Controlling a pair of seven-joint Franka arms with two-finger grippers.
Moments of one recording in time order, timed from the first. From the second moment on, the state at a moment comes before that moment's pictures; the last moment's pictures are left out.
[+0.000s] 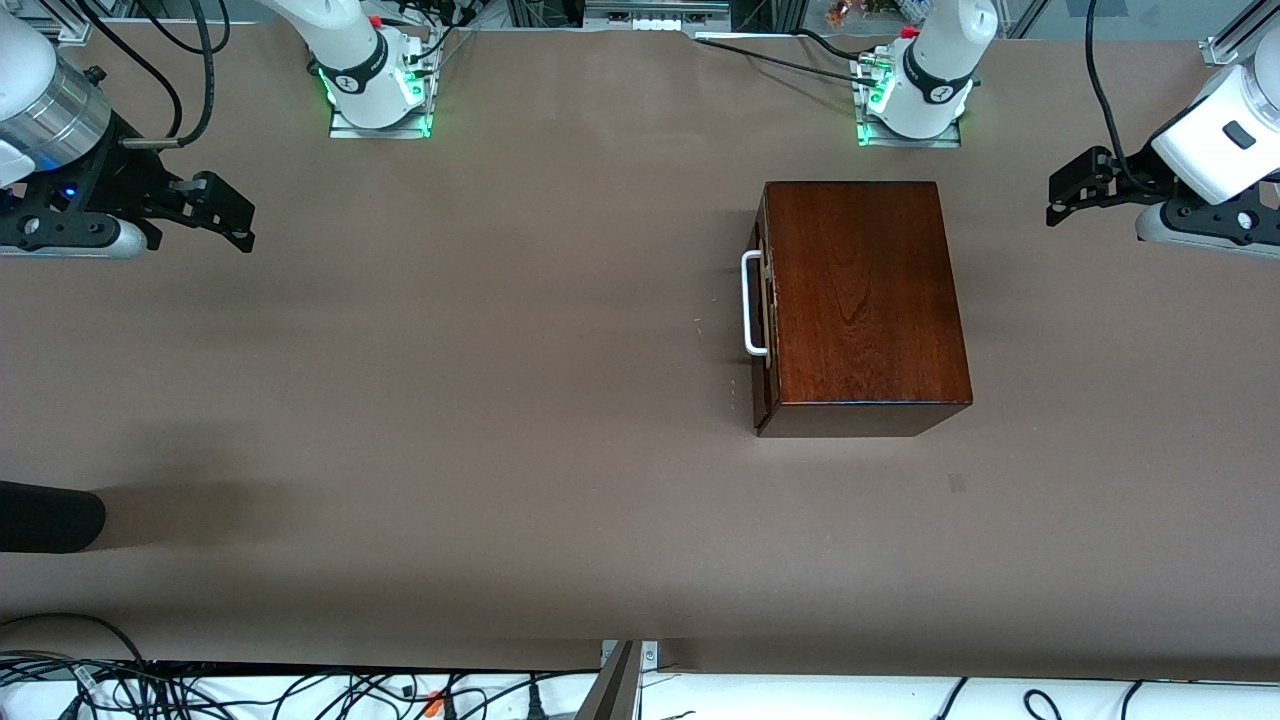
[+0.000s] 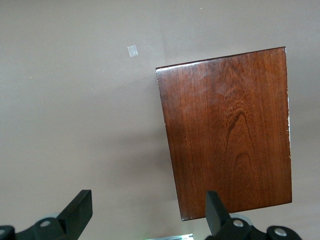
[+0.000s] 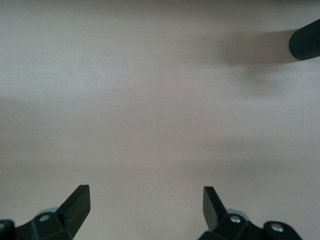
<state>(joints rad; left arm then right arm) -0.08 0.01 -0.01 -1.53 -0.01 1.45 0.05 0.30 0.05 -0.13 -1.48 -0.02 1.56 0.19</state>
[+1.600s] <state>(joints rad) -0.25 0.23 -0.53 -1.45 0.12 1.53 -0.74 0.30 0.05 -0.13 -1.48 -0.02 1.56 0.19</state>
